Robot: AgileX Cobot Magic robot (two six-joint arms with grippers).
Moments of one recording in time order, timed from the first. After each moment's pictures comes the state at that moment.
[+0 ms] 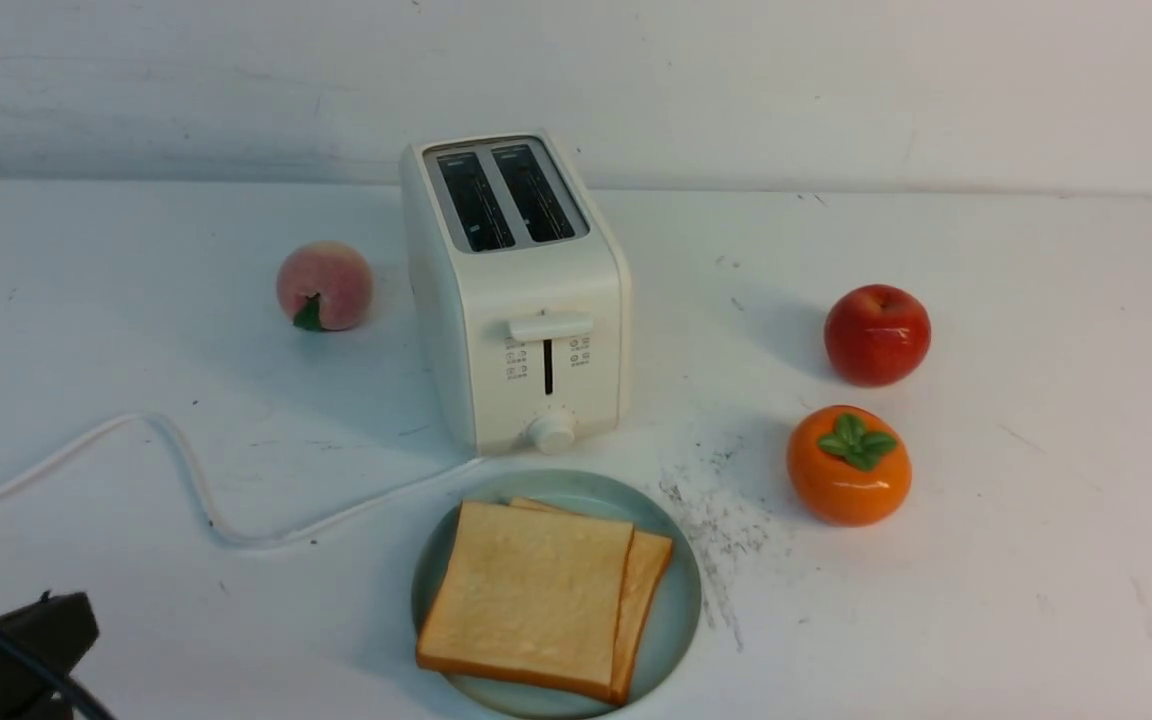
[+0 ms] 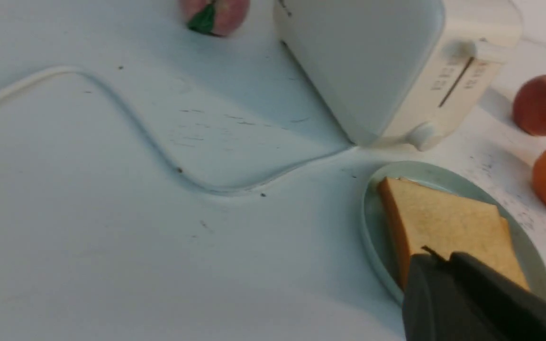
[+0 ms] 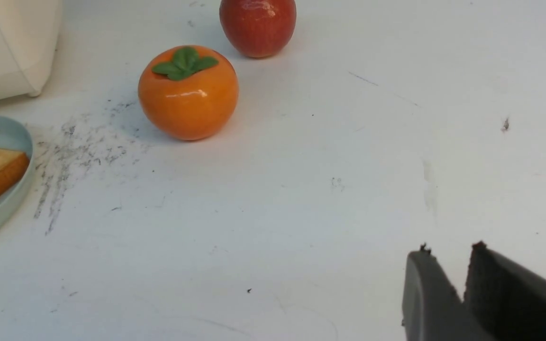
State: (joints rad) right arm 0.11 -0.01 0.01 -0.15 0.38 0.23; left arm -0.24 0.42 -0.21 -0.09 0.21 -0.35
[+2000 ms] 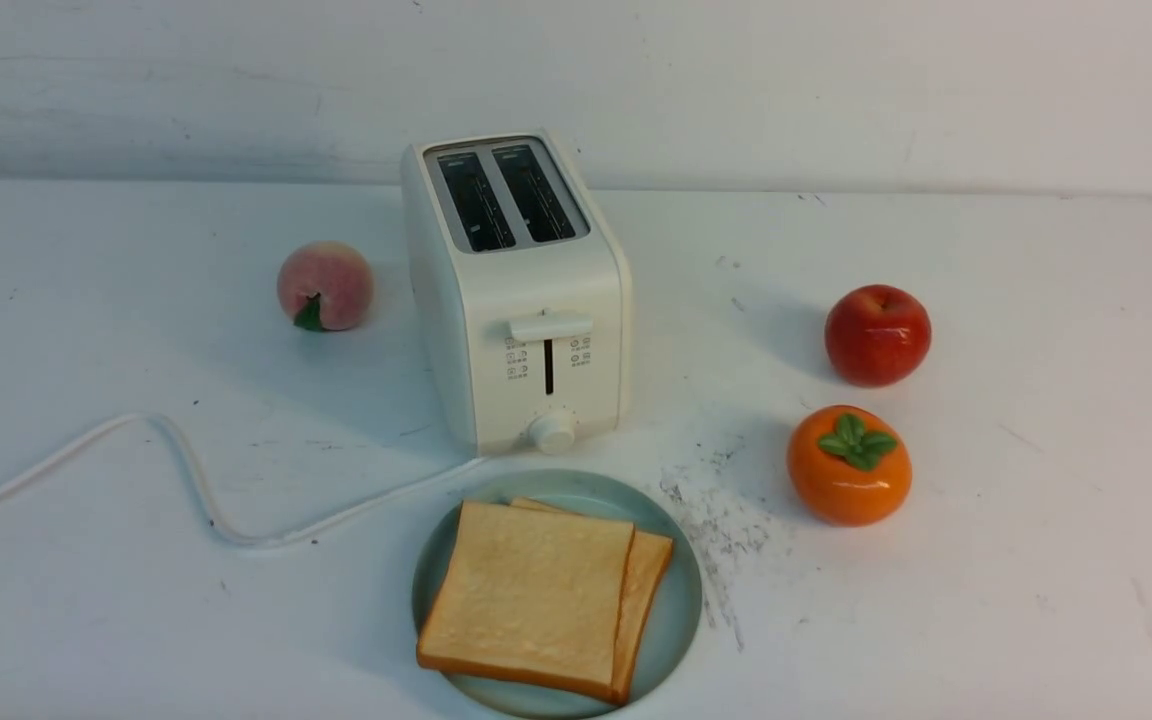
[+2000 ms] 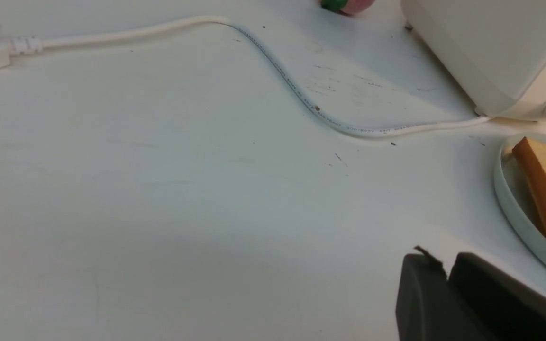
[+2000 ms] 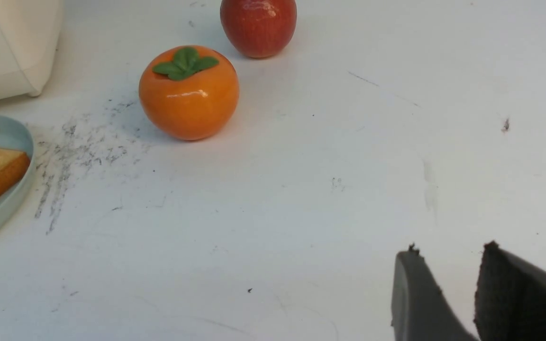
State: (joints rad) right arm 0.11 -0.01 0.01 -0.15 0.38 0.23; left arm -0.07 -0.01 0.03 -0.03 0.38 -0.35
